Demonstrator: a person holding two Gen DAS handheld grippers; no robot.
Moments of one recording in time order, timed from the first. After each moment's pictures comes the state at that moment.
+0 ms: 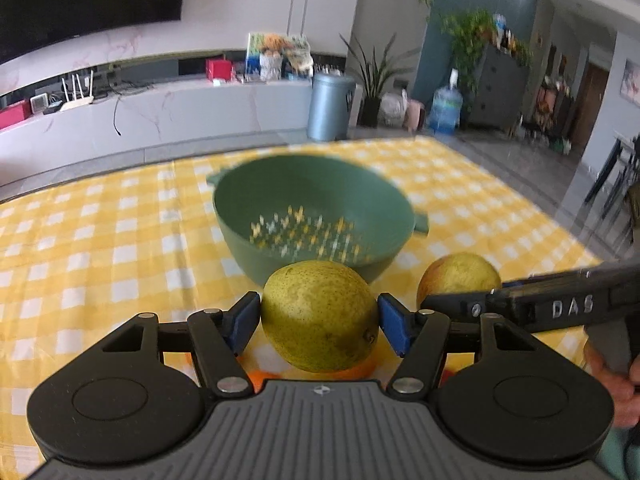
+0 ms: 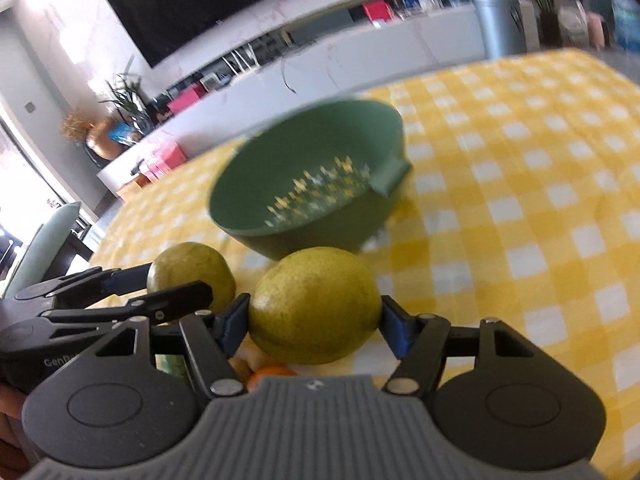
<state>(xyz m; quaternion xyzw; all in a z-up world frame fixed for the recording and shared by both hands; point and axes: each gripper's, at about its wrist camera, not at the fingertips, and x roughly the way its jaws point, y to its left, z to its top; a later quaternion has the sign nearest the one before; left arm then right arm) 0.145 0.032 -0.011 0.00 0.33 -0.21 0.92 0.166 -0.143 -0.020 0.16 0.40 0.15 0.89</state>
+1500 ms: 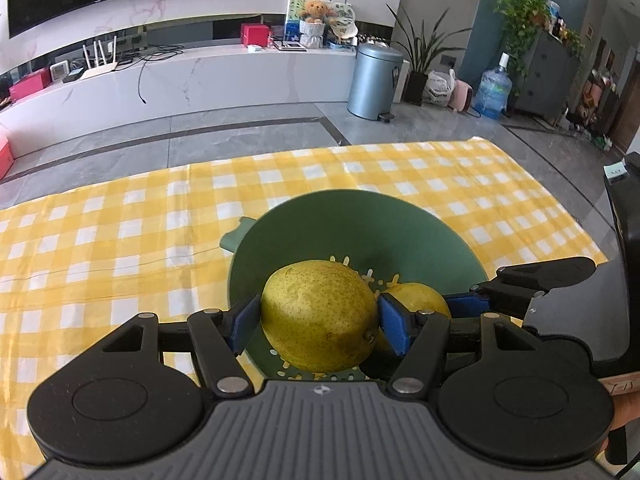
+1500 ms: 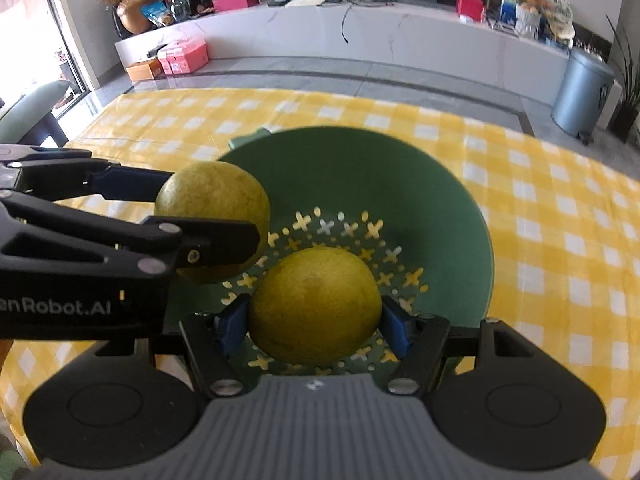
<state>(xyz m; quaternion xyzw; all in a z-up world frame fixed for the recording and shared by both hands) 0.265 0.006 -0.007 0.00 0.40 -0.15 0.90 0.320 -0.090 -0.025 -0.04 0.47 0.21 0.86</state>
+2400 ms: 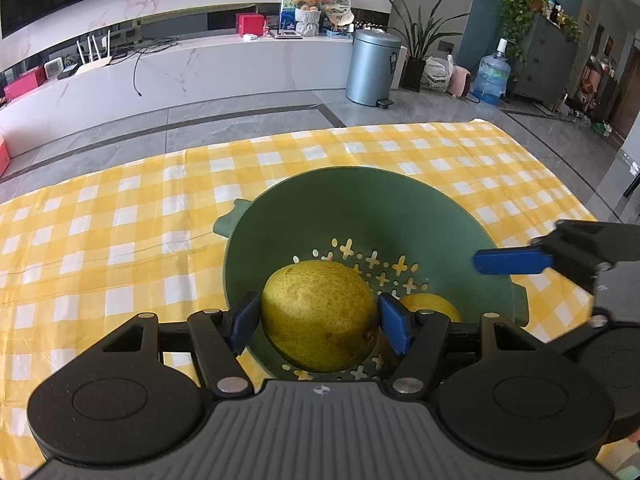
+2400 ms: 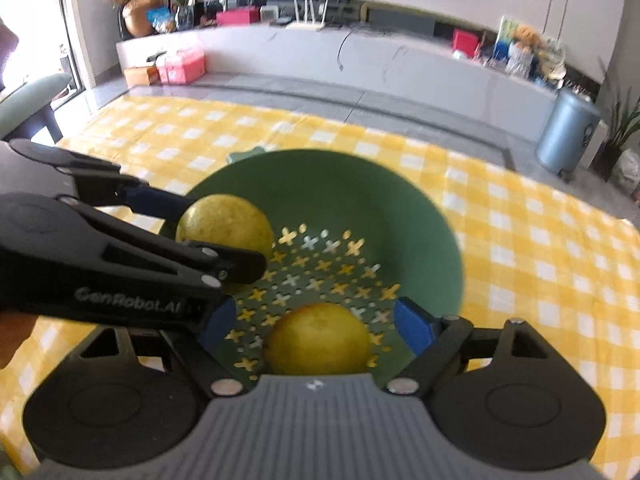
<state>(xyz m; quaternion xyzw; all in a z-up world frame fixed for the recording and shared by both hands) 0.268 0.006 -0.021 0.02 0.41 -0.16 0.90 0.289 -0.093 -0.012 -0.09 0.41 0.20 0.88</state>
